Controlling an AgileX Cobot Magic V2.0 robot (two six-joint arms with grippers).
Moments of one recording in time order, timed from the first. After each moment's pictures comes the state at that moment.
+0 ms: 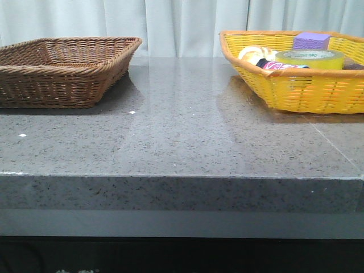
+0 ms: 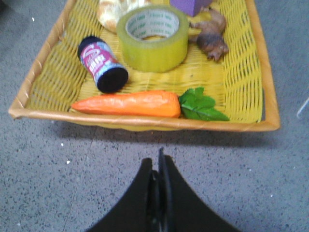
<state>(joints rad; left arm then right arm) -0.09 0.74 -0.75 -0.14 0.70 0.07 0.02 0.68 -0.73 0.08 0.63 -0.04</state>
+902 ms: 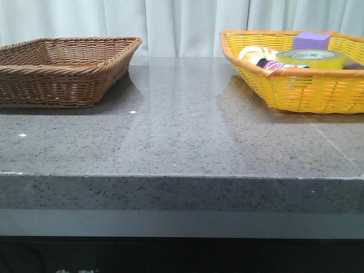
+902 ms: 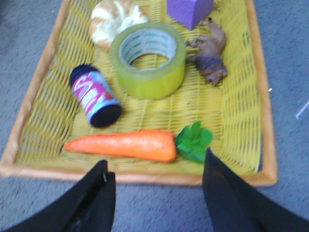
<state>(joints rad) -0.42 0.76 -0.80 -0.29 0.56 0.22 -0.02 1.01 -1.08 0.08 0.74 -0.04</state>
